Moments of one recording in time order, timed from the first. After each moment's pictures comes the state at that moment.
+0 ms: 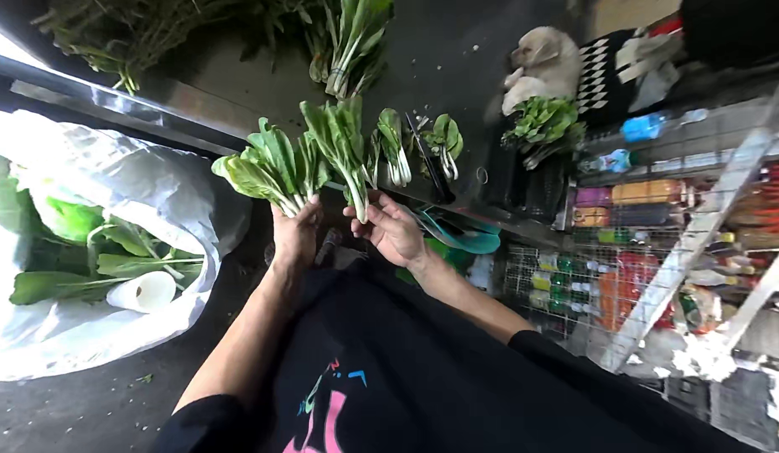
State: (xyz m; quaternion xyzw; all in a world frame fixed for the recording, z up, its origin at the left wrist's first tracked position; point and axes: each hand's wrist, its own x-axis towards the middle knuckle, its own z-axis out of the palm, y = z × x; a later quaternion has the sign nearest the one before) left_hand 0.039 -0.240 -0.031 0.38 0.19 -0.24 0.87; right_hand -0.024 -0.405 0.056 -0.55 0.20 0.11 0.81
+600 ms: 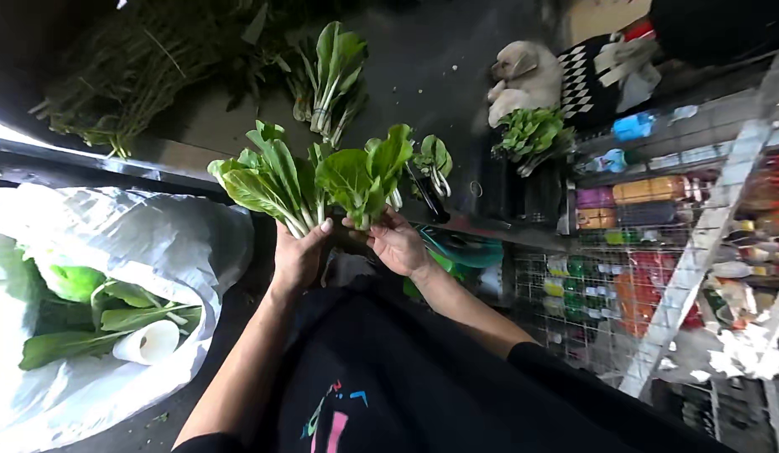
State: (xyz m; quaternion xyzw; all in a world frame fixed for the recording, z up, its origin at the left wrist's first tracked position) left_hand 0.076 -0.258 0.002 0.35 0.03 -0.26 0.90; right_hand 0.003 -0.444 0.042 -0.51 0.14 0.03 0.85
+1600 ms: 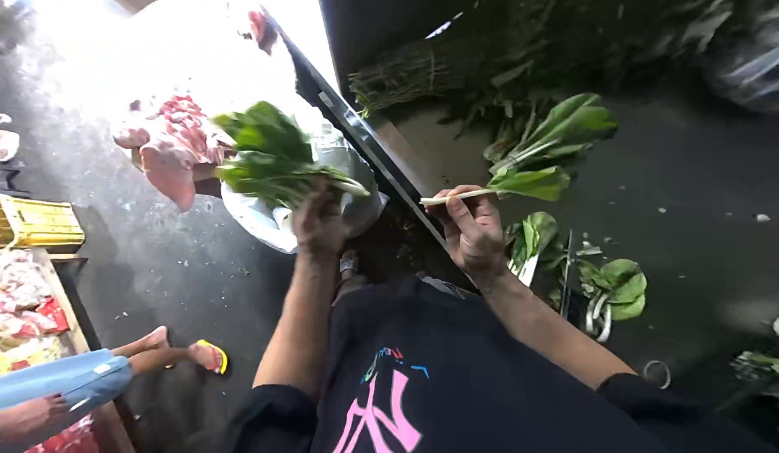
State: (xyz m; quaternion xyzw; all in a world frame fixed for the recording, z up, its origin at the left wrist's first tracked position) left_hand 0.045 -0.168 0.078 0.35 0.18 0.29 0.87; right_hand 0.100 -0.393 0.068 -0.53 -0.12 0.12 0.83
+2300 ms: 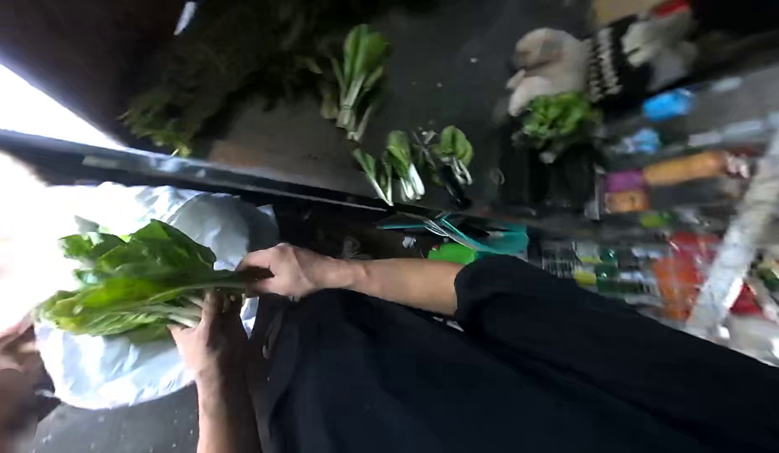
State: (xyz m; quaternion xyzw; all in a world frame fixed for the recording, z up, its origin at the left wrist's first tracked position) left_hand 0.021 -0.079 0.025 0.49 0.25 0.01 0.83; right_hand 0.071 -0.245 0.052 -0.79 -0.15 0.26 0.53
